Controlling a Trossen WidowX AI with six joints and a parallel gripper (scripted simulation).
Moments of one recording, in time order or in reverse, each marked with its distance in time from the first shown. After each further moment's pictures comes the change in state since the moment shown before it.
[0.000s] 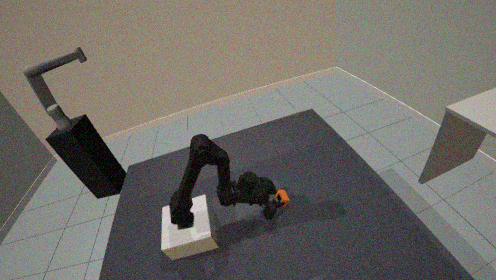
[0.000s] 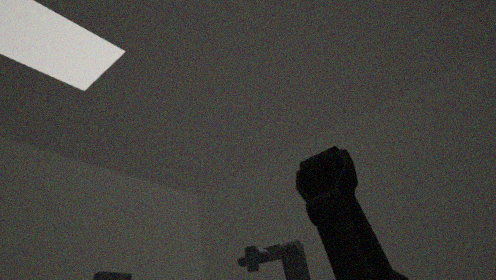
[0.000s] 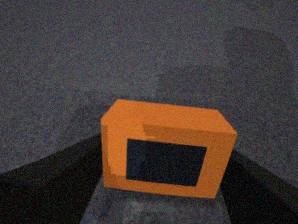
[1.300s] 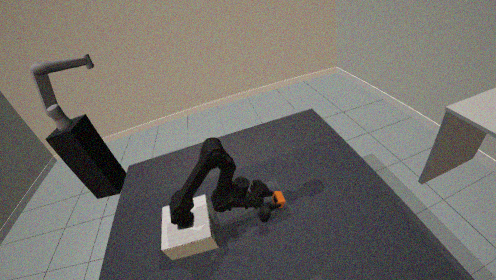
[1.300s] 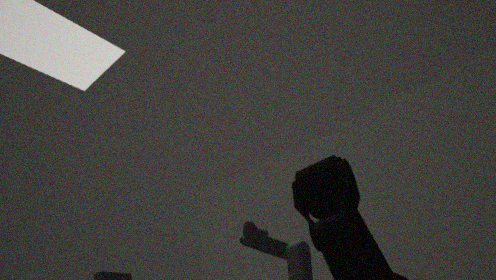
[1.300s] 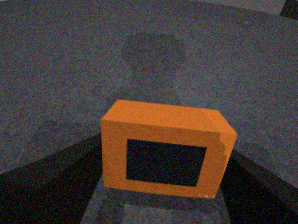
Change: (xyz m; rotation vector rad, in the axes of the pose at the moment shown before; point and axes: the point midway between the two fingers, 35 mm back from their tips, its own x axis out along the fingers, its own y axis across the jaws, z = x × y) arm -0.015 -0.002 -0.011 -0.002 -0.109 -0.003
